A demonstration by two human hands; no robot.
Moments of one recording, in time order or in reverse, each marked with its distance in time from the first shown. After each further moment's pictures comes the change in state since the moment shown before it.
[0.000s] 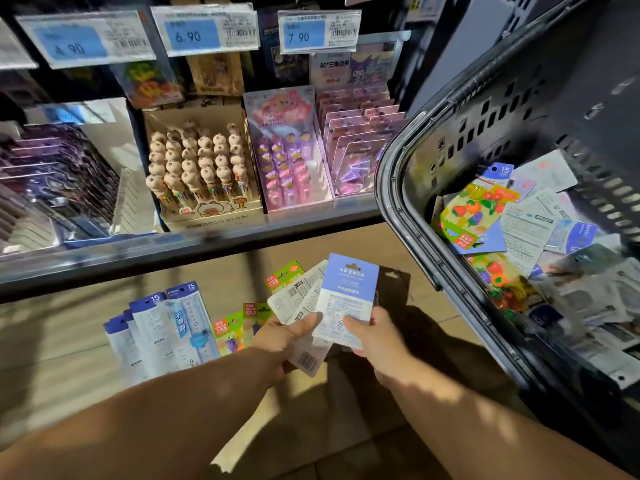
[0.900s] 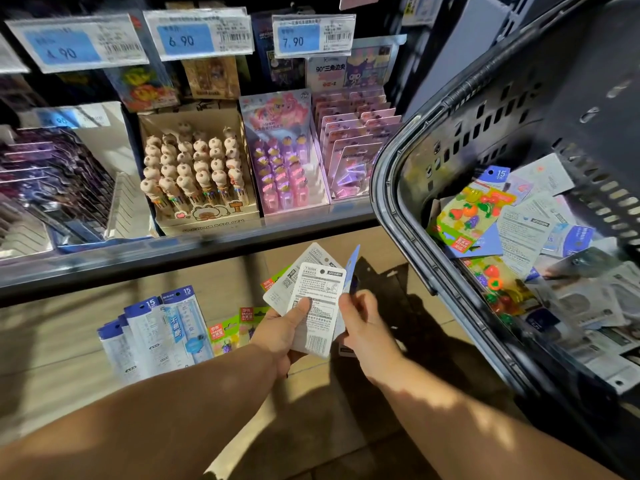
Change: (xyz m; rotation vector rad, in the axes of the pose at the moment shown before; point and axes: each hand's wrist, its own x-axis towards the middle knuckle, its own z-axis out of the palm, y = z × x) left_hand -0.003 0.016 0.019 -0.154 0.003 0.061; right_hand -0.023 -0.027 0.012 -0.077 -0.085 -0.201
